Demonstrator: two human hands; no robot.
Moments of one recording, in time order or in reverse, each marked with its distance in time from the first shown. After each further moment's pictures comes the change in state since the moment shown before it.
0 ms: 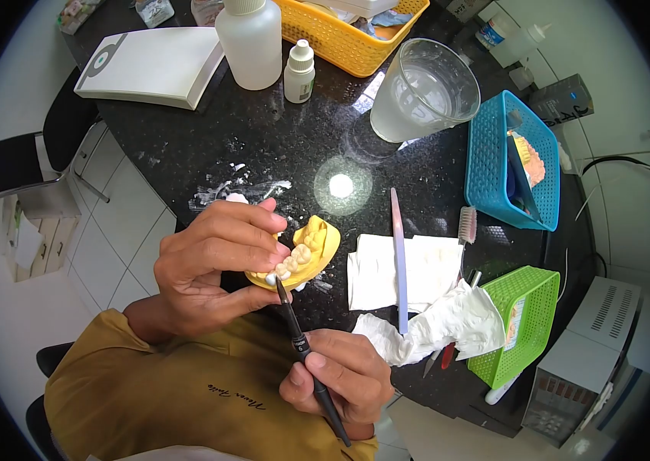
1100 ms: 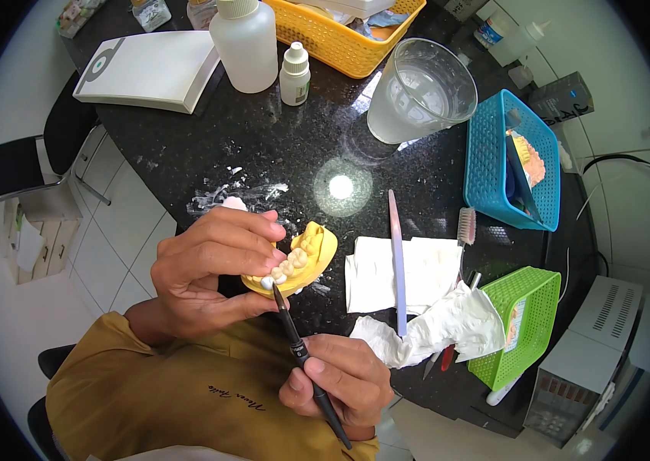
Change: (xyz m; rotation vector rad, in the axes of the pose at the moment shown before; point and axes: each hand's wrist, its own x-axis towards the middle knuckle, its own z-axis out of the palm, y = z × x) left_hand 0.000 -0.001 0.000 -0.029 -0.004 0.001; right_hand -0.004 0.000 -0.004 0.021 -0.008 0.015
